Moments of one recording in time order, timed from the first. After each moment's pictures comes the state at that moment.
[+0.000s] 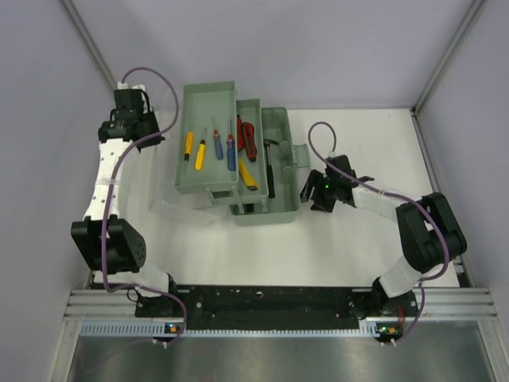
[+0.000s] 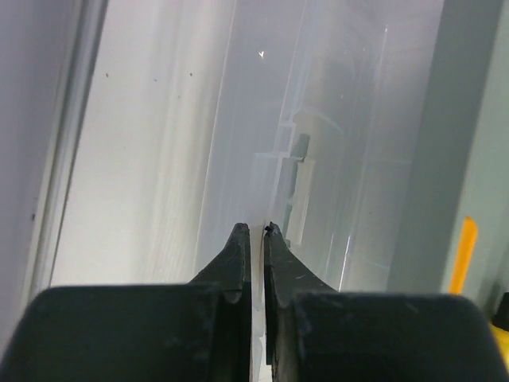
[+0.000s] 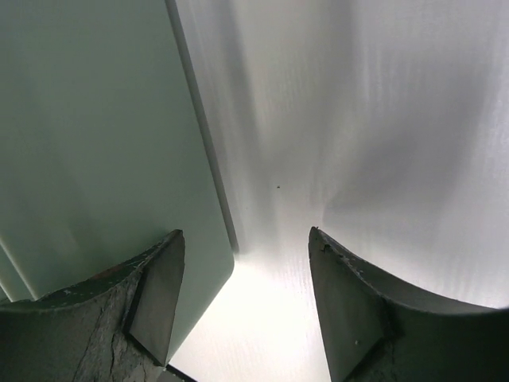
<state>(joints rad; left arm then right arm) 0.08 1.58 1.63 -0.78 -0.04 -0.18 0.38 1.60 0.86 -0.19 -0.26 0.75</state>
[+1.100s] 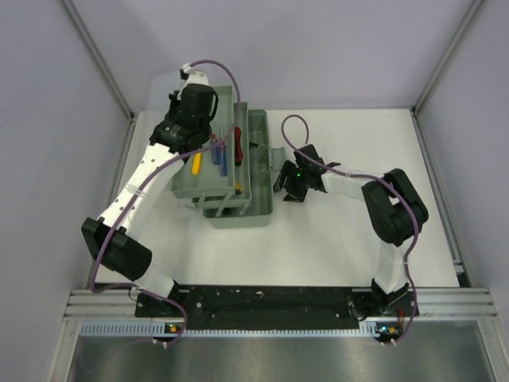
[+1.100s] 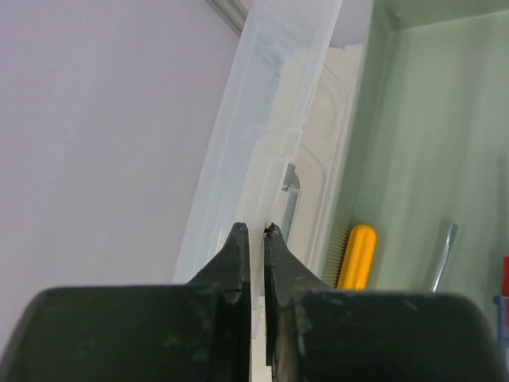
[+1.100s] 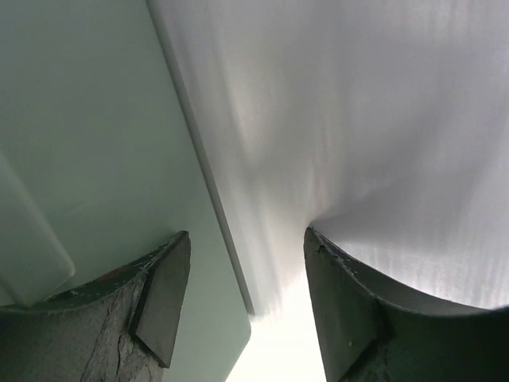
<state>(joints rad) -0.41 1.57 1.70 -0.64 -0.87 0.12 0.53 1.90 1.16 -0.20 -0.24 0.90</state>
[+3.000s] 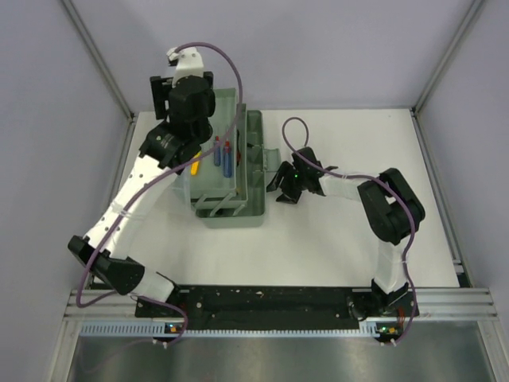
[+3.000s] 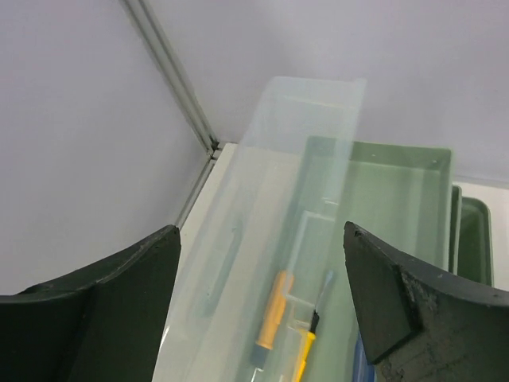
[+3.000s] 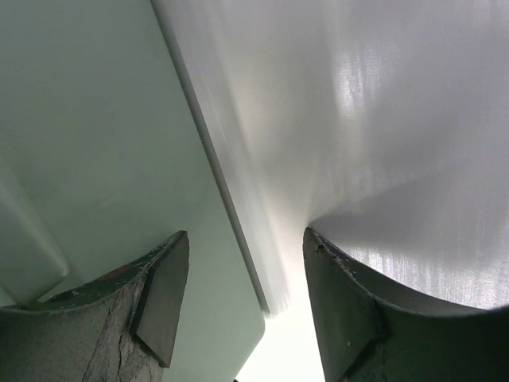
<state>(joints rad) -0.58 1.48 1.76 -0.44 -0.94 0.06 0.55 1.93 1.14 -0.07 -0.29 1.03</state>
